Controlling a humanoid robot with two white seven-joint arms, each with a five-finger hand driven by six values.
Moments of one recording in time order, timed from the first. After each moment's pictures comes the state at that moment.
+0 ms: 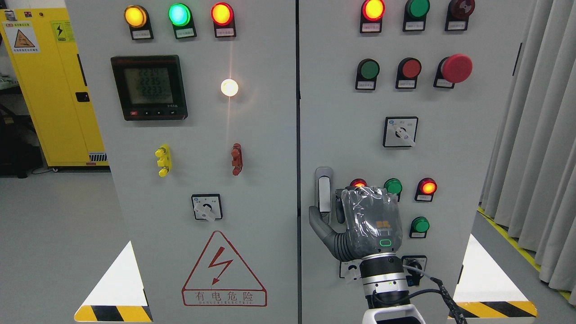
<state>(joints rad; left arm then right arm) -0.04 -0.11 -0.08 0.00 0.15 -0.04 0.10 -0.49 0.14 0.25 -1.72 1.40 0.16 -0.07</state>
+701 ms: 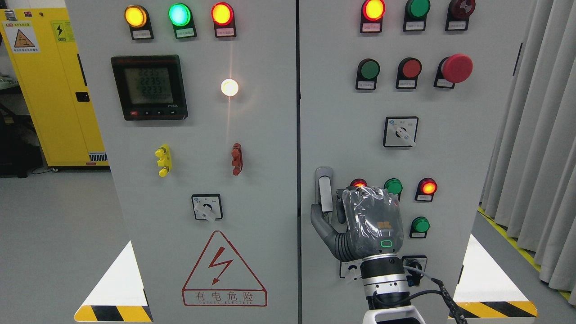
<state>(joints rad) -0.04 -0.11 -0.08 0.00 0.15 -0.04 0.10 -0.49 0.14 0.25 -1.72 1.40 0.16 -0.08</state>
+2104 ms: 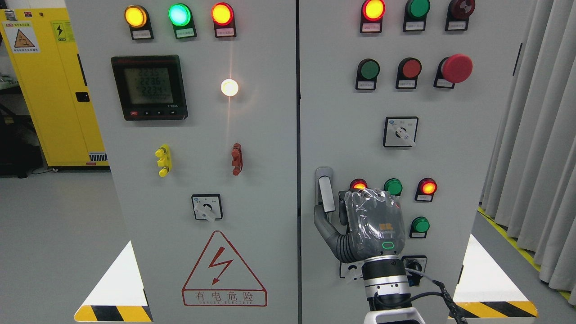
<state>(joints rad) -0.04 -0.11 -0.08 0.00 0.15 -0.04 0.10 -0.48 0.14 0.25 -1.72 1.40 0.18 -0.08</state>
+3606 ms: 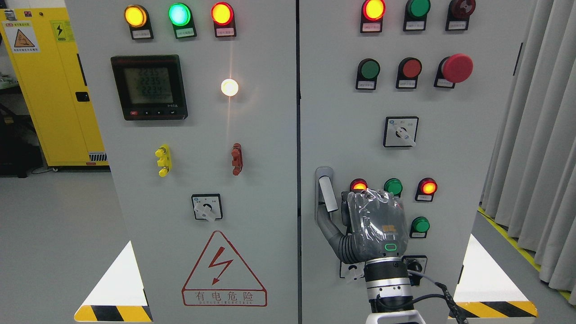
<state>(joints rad) -0.04 -0.11 -0.08 0.00 0.15 -0.04 0.10 -0.47 0.14 0.25 -1.73 1.40 0.19 -0.09</state>
